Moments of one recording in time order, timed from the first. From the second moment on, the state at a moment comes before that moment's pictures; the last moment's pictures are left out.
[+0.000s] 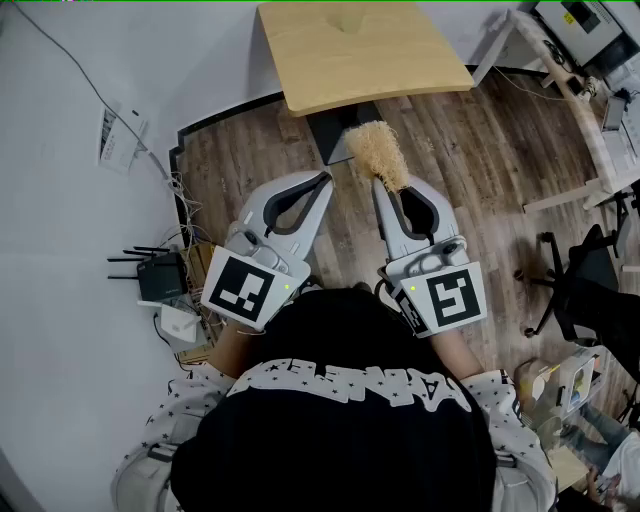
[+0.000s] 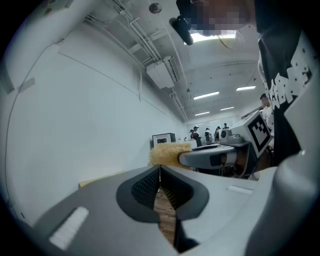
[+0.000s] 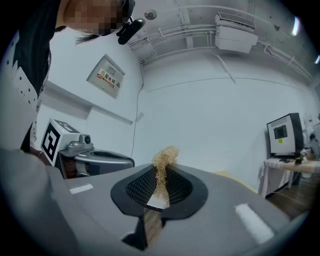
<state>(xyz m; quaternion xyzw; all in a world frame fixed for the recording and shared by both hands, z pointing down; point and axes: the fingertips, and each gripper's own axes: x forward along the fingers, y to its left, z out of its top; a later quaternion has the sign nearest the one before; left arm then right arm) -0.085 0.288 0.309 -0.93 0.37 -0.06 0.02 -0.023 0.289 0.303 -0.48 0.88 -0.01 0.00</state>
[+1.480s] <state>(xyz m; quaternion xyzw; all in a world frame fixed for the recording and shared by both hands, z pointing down) 0.001 0.287 0.324 -0.93 0.35 -0.08 0.03 0.094 0.297 0.327 -0.51 0.86 -0.06 0.03</state>
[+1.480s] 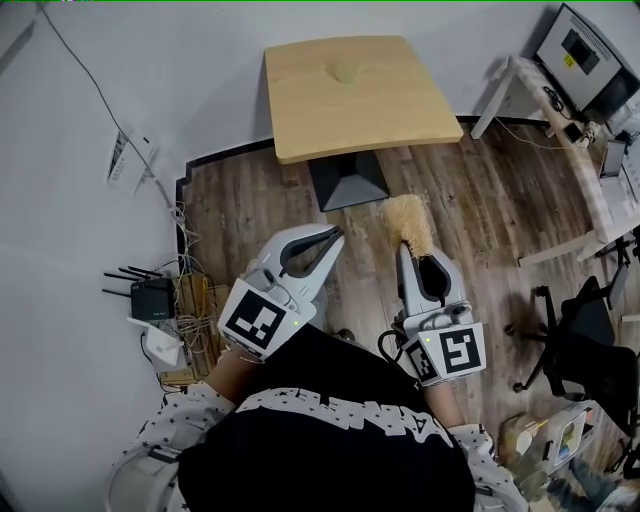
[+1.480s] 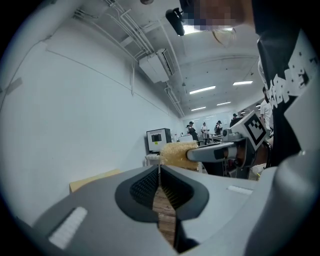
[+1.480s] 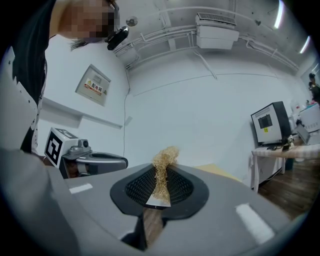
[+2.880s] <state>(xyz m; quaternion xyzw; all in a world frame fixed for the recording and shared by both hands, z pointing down) -0.012 0.011 0.327 -0.96 0.29 -0.03 0.05 0.064 0.049 0.323 -0.55 0.83 -0.06 -0.02</state>
